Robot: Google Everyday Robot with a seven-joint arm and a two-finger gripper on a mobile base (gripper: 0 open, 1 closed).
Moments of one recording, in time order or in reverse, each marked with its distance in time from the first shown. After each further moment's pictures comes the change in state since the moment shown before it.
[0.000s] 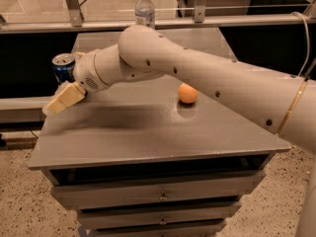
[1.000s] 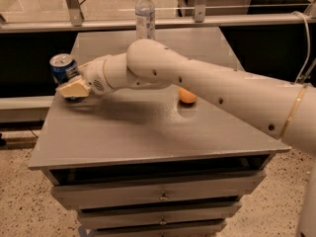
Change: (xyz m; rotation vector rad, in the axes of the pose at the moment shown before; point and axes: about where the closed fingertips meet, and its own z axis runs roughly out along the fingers) arm 0.027 -0.035 0.000 0.120 -0.041 0.124
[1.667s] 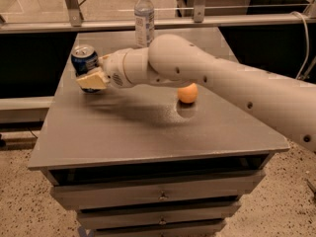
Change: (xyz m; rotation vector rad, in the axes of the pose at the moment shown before) arm -0.001 -0.023 -0.050 0.099 -0.009 0.002
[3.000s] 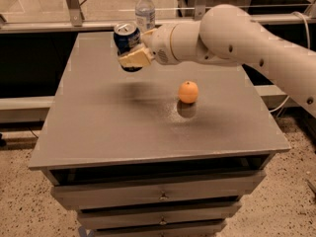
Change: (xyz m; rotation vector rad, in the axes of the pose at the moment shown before) arm -0.010 -0.082 -0.111 0.182 0.038 -0.090
